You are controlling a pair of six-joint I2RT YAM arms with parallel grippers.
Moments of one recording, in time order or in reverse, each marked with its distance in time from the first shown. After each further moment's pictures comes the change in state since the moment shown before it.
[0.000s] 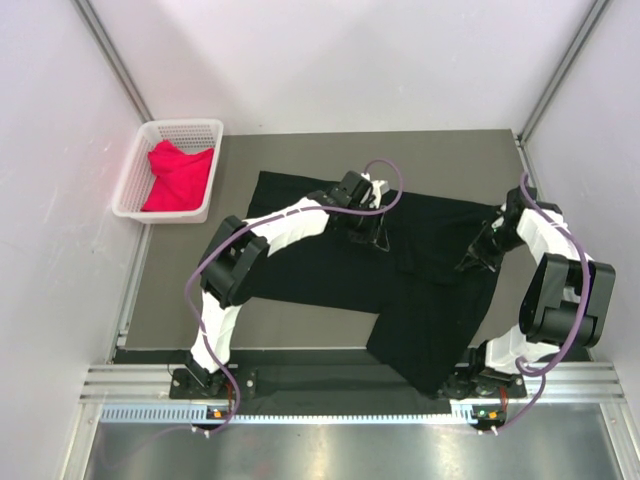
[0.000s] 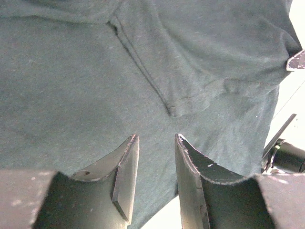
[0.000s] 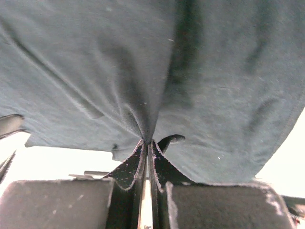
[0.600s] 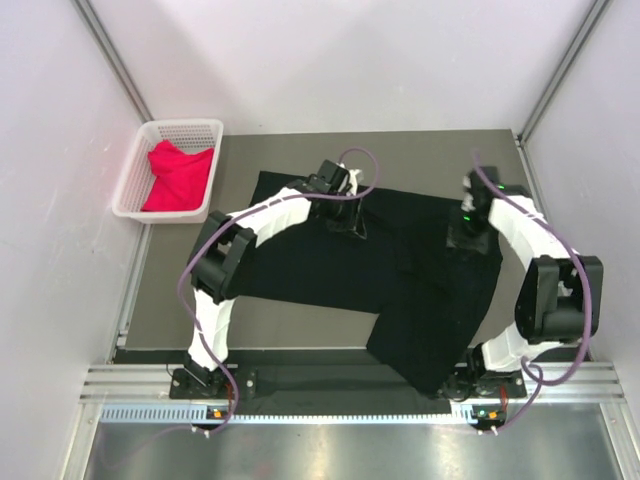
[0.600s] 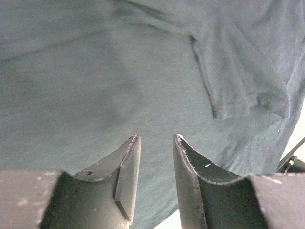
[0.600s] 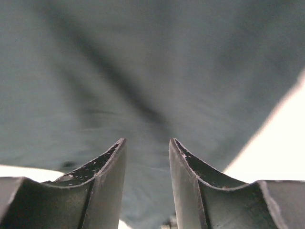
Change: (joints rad) left arm 0.115 -0.017 -0.005 -0.071 -0.031 0.035; right arm 0.230 0.013 0.106 0.001 0.324 -0.202
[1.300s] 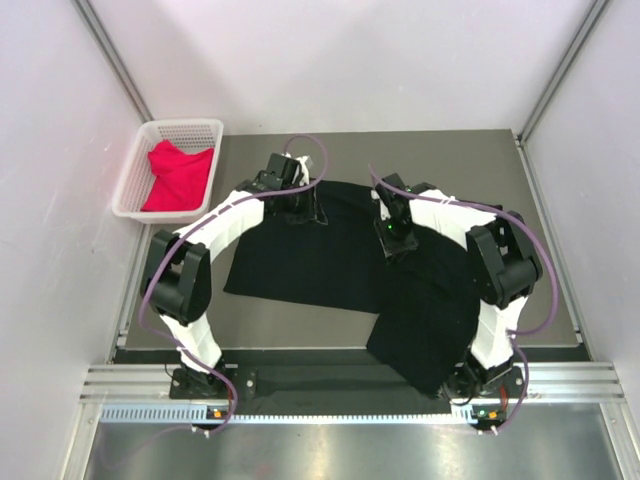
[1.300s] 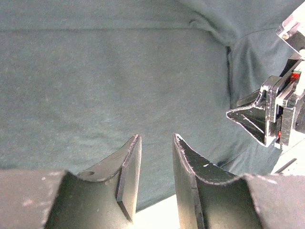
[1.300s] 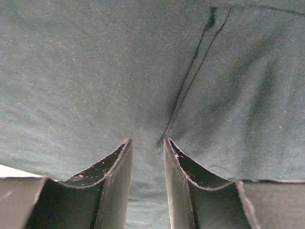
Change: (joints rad) left arm 0.179 -0.300 -0.236 0.008 -0.068 -0.052; right arm 0.484 0.327 0.201 0.103 -0.002 -0.053
